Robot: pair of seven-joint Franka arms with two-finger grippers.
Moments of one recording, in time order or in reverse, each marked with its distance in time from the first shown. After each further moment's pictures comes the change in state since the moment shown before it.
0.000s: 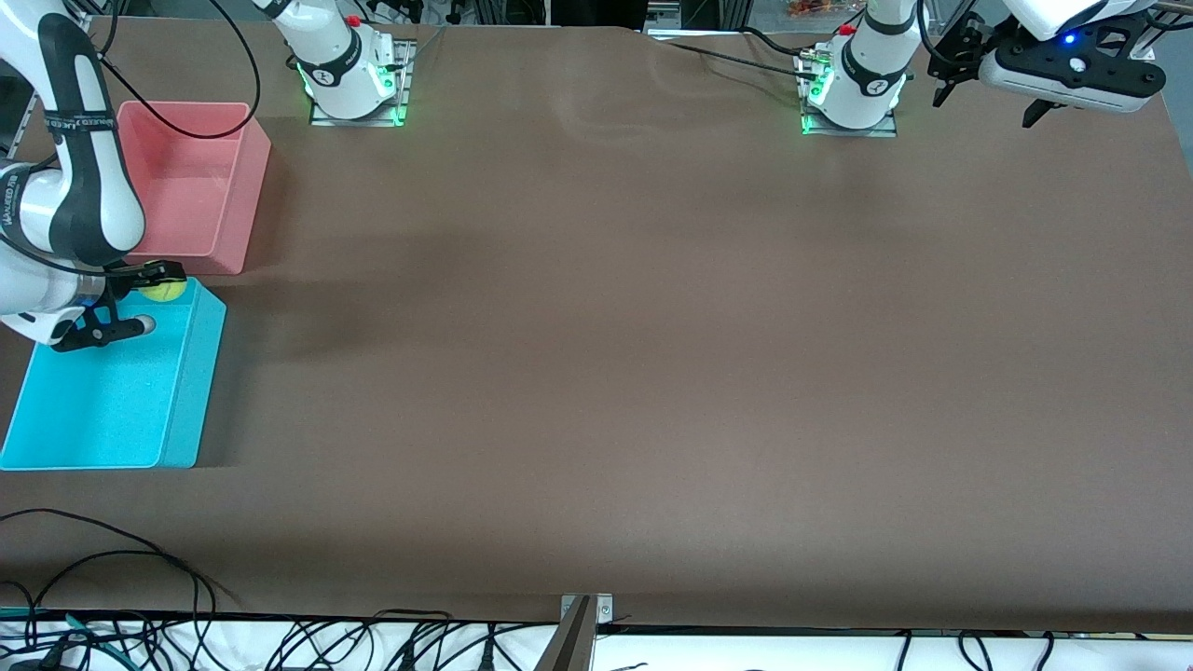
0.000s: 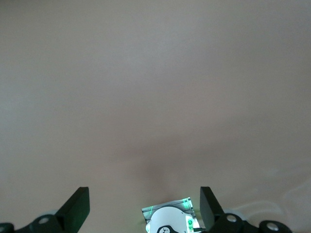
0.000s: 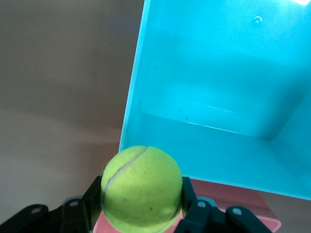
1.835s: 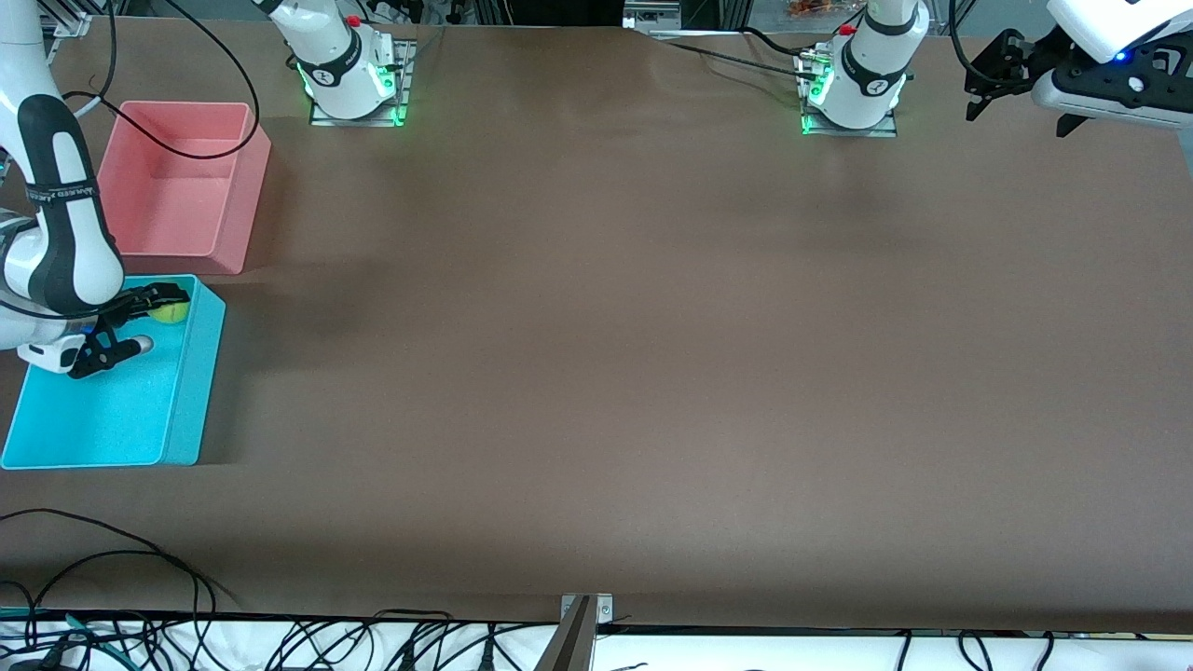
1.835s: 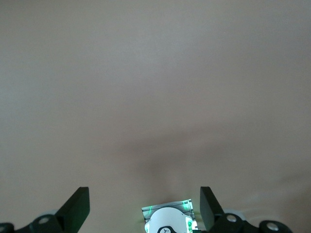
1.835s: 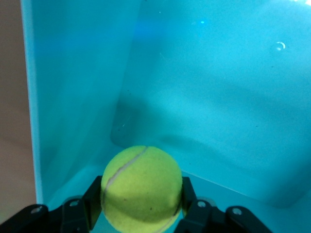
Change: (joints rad) left arm 0.050 0.019 0.024 0.012 0.000 0.000 0.000; right arm -0.112 0.237 0.006 0.165 0.101 0.019 -0.279
